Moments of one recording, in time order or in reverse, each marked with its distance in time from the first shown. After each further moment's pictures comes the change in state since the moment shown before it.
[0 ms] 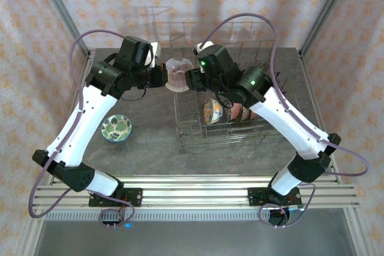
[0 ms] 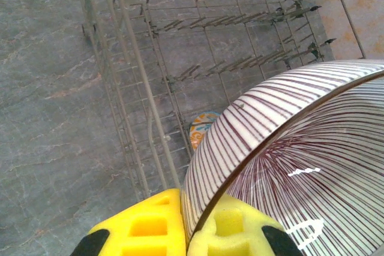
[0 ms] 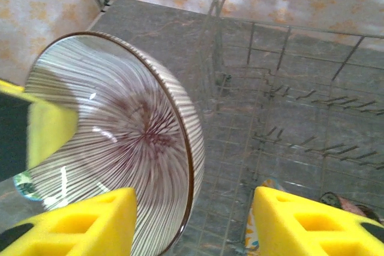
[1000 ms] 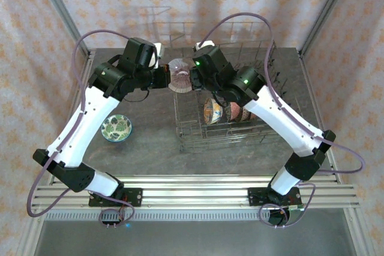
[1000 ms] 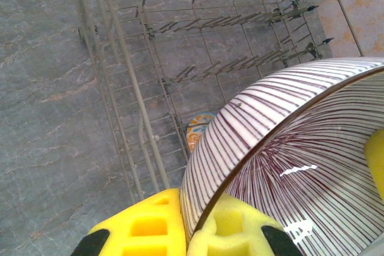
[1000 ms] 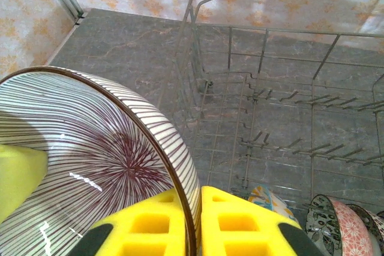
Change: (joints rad) left arm -0.045 0.000 0.000 0.013 -0.044 -0.020; right arm 0.000 0.031 -0.006 0.029 0.072 0.048
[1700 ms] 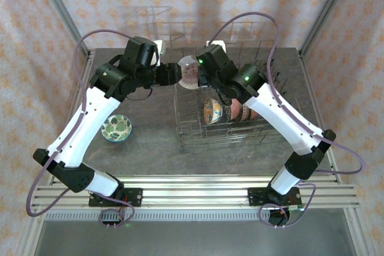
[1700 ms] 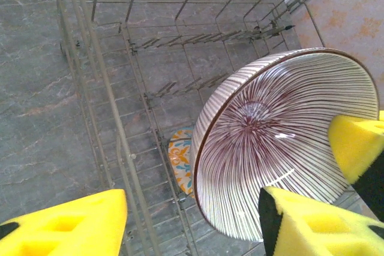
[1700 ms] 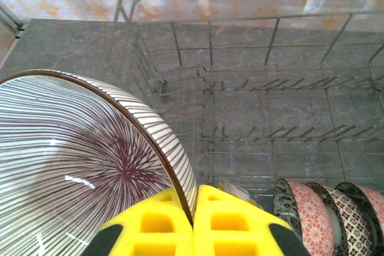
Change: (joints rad) left arm -0.011 -0.002 -0.014 0.079 0.005 -0.033; right arm -0.063 0.000 -0.034 -0.046 0.085 0.096
